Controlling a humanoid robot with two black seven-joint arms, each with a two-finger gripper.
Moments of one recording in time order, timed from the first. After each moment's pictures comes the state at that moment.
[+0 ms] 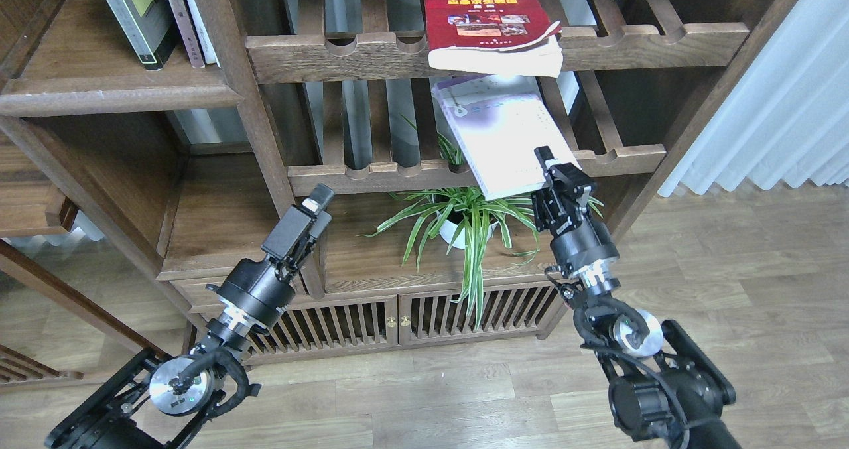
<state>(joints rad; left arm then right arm) -0.13 0.09 -1.05 -1.26 -0.12 -0.49 0.12 0.17 0.01 1.29 1.01 0.44 0.58 -0.24</state>
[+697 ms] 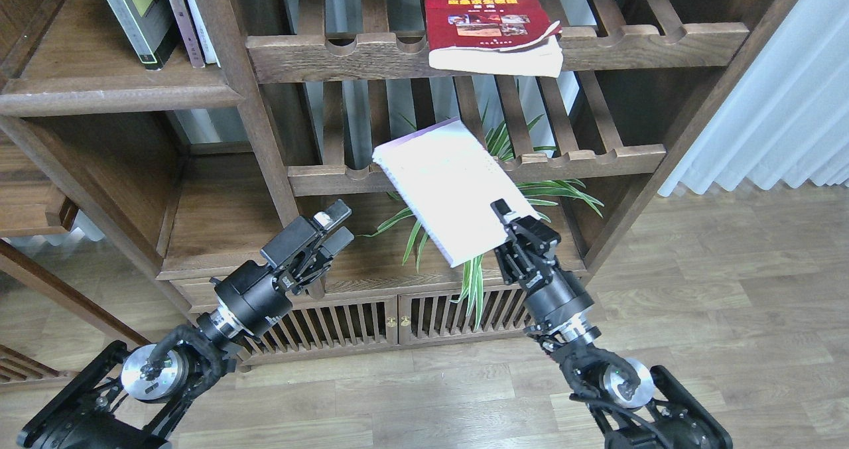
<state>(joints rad) -0.12 0.14 -1.11 -1.26 -0.26 -0.49 0.46 0.05 0.01 1.12 1.12 0.44 0.58 -0.31</state>
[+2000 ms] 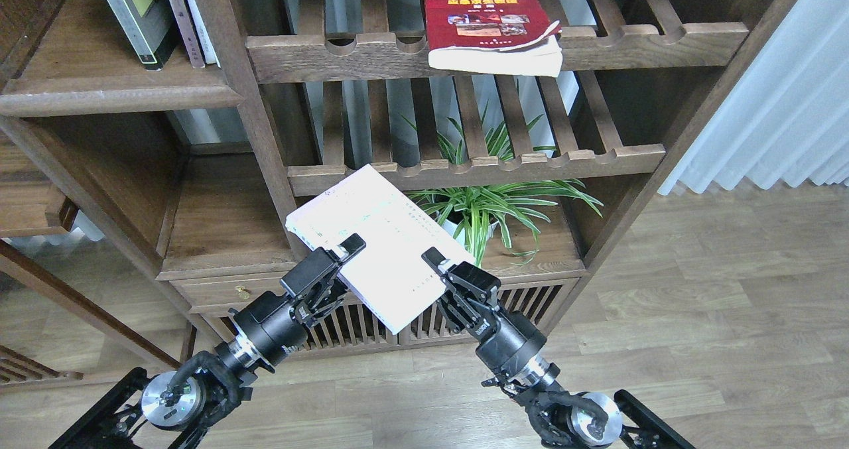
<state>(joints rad) -0.08 0.06 -1.07 -1.22 -0.22 -0.49 0.45 0.00 0.01 0.97 1.17 0.40 0.58 -0.31</state>
